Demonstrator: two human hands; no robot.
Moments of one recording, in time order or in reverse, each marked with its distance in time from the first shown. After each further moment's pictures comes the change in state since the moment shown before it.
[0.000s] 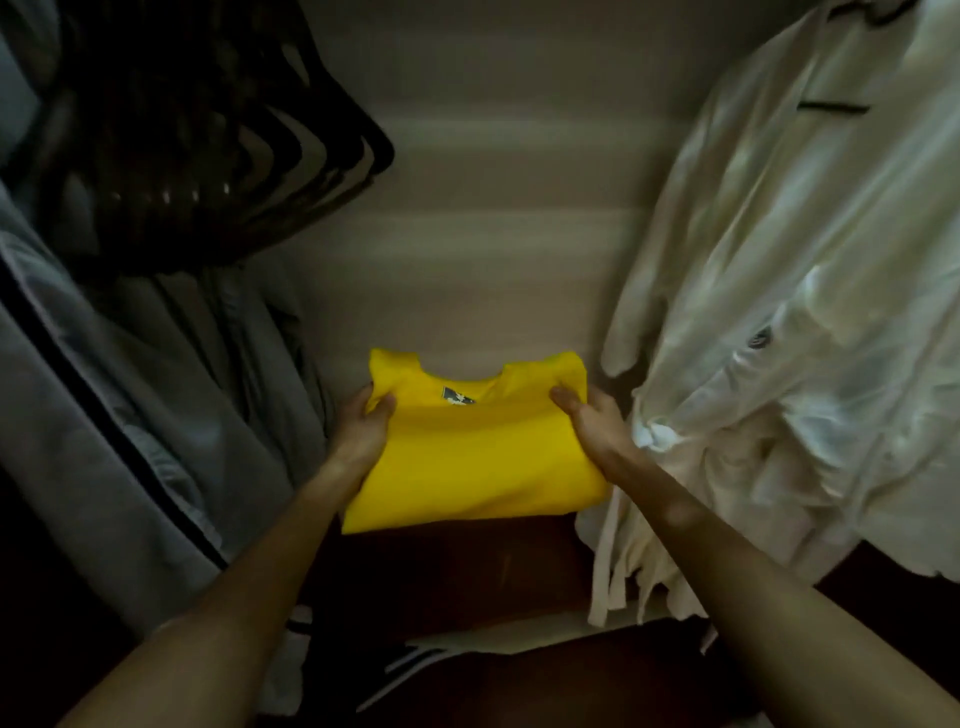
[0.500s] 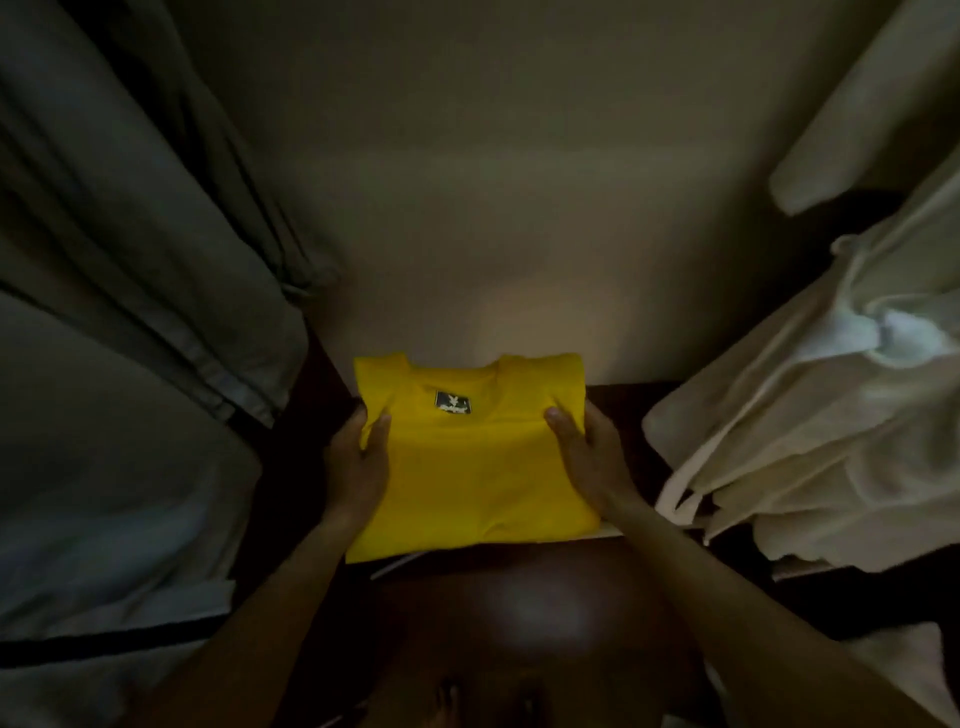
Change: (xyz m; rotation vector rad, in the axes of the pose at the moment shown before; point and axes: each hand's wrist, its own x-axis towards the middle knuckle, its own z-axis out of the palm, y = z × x) left_hand 0.033 -0.282 0.083 0.178 0.105 -0.211; right_hand 0.073 0.291 0.118 -0.032 -0.175 0.145
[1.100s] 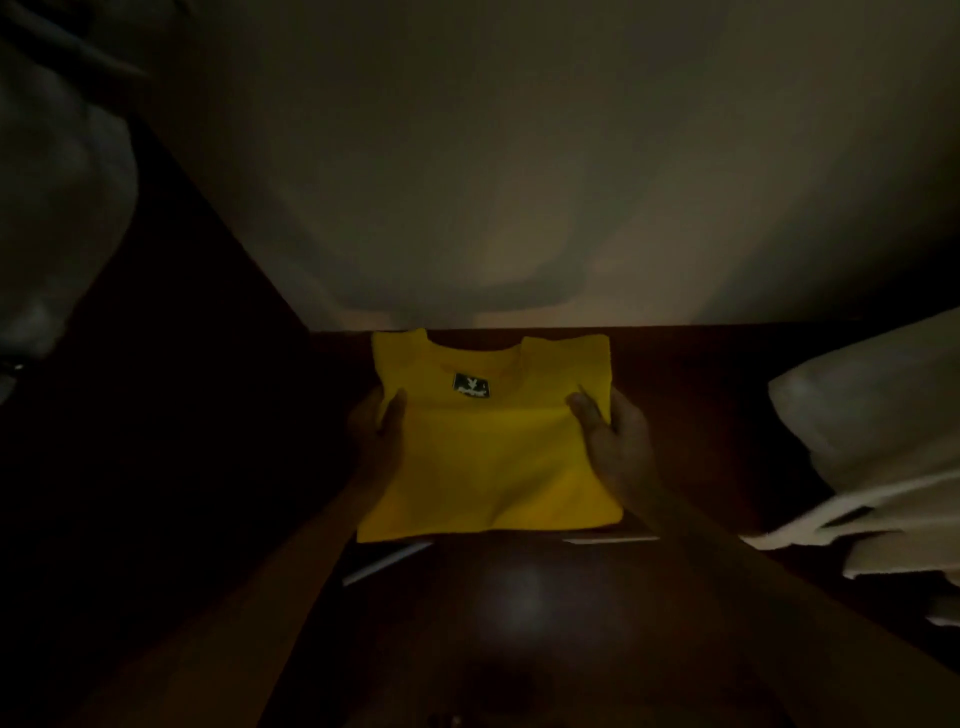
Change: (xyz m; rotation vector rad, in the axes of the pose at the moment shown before) left_hand 0.137 -0.215 0.154 -0.110 -0.047 -0.111; right_hand 0.143 0.235 0.090 -0.052 0.064 0.207
